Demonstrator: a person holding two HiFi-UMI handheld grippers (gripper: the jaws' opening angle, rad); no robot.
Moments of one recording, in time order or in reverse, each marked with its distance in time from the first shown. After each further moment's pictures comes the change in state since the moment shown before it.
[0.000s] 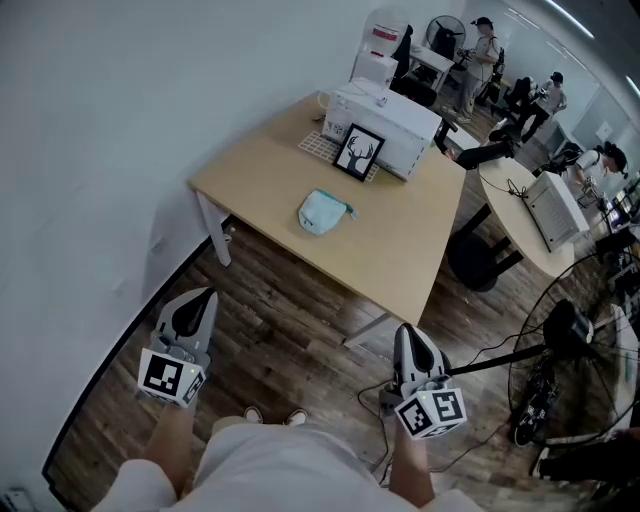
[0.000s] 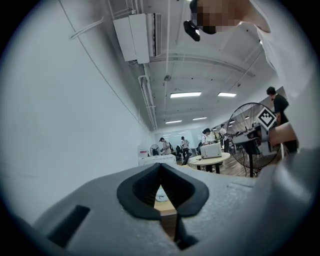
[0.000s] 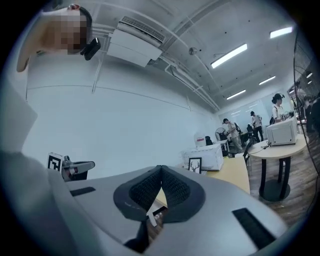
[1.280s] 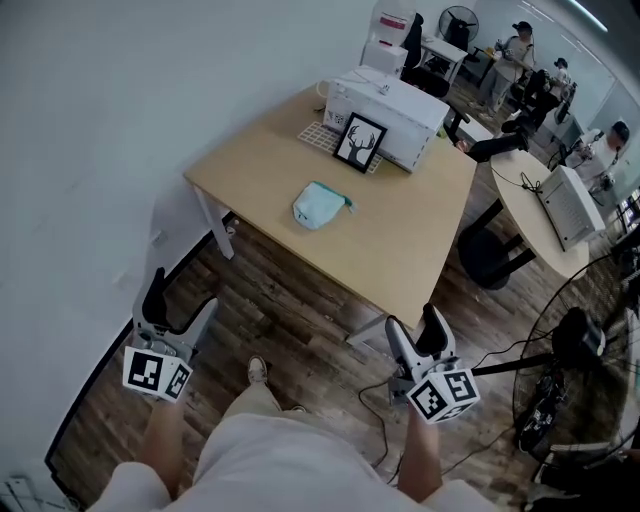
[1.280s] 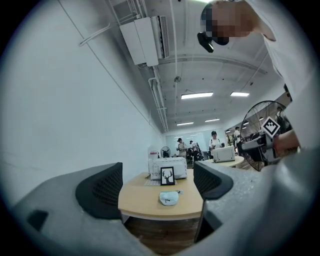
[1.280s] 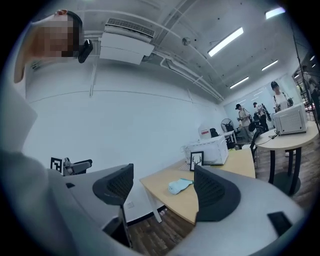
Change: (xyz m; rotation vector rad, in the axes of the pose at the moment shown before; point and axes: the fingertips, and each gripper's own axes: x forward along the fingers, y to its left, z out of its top) left arm 0.020 -0.001 -0.006 -0.049 -0.024 0.143; right arm 0.028 -0.071 -0.013 0.069 0.051 0.098
